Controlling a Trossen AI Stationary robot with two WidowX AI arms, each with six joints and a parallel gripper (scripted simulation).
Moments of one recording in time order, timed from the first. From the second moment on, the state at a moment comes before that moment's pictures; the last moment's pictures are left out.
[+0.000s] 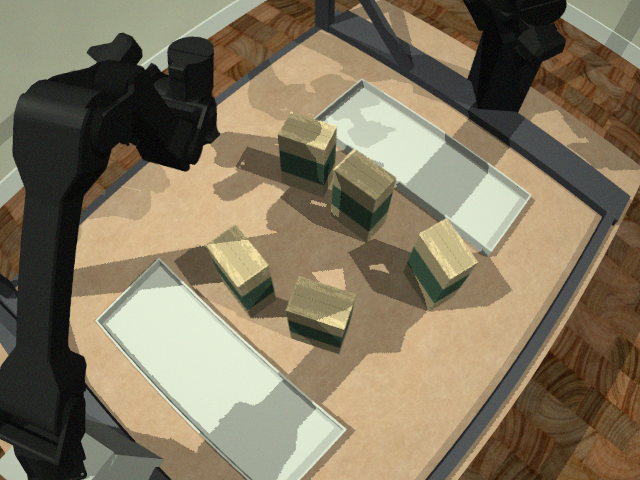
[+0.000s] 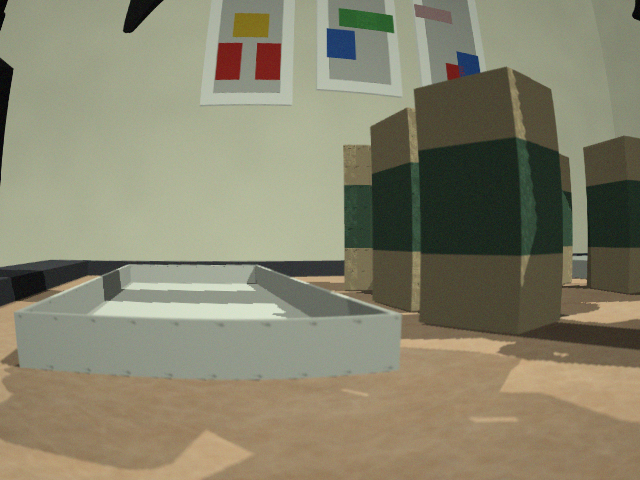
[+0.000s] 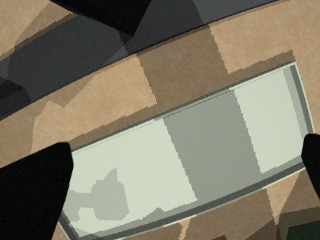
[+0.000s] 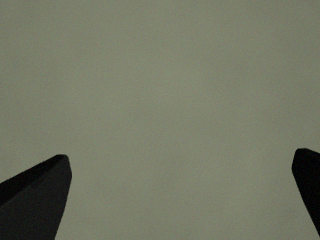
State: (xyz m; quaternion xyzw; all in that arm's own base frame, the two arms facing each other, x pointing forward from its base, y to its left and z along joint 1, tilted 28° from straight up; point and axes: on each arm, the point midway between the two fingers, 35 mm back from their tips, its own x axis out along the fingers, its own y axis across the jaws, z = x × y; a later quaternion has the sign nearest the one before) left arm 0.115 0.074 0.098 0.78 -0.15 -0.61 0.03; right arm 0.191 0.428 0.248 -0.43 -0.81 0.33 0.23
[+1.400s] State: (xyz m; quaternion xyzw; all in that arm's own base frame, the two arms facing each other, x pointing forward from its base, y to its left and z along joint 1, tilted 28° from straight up) left arm 0.115 0.074 0.098 0.78 -0.15 -0.61 0.03; right arm 0.165 0.399 0.355 -0.43 -0.86 0.18 0.19
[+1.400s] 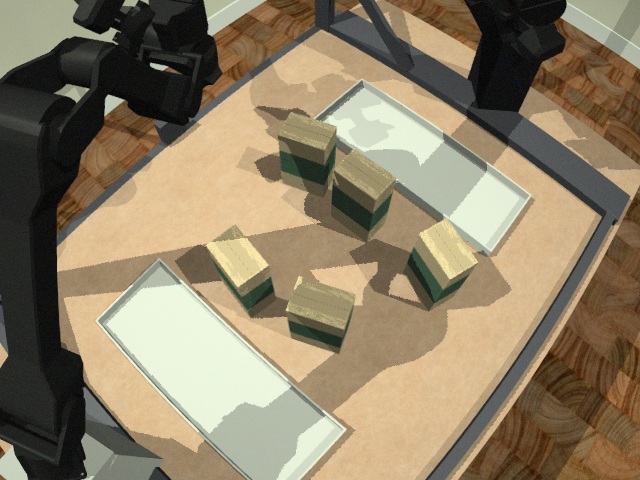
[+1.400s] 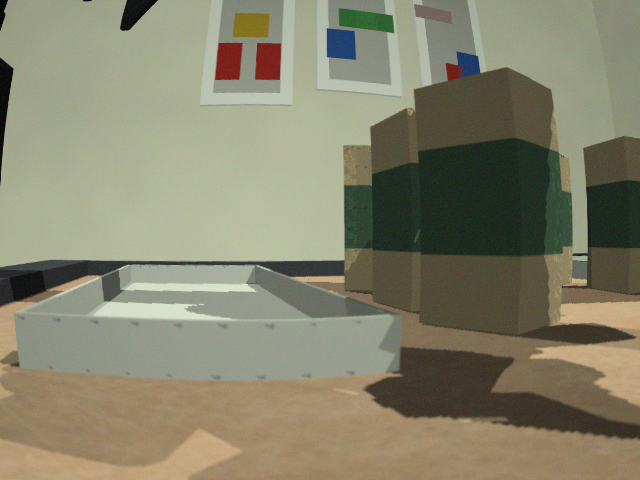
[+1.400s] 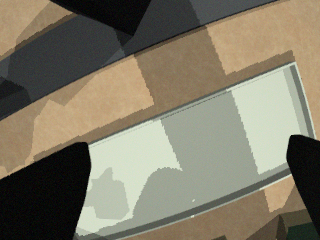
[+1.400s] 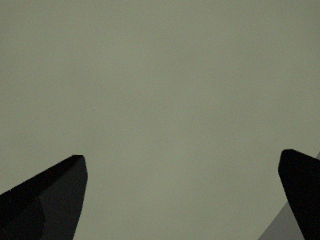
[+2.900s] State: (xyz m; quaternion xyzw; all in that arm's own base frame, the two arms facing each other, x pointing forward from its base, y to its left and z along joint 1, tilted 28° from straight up) left arm 0.115 0.074 0.098 0.78 -0.15 -0.61 0.03; right arm 0.063 0.286 0.533 -0.41 -0.90 -0.09 0.11
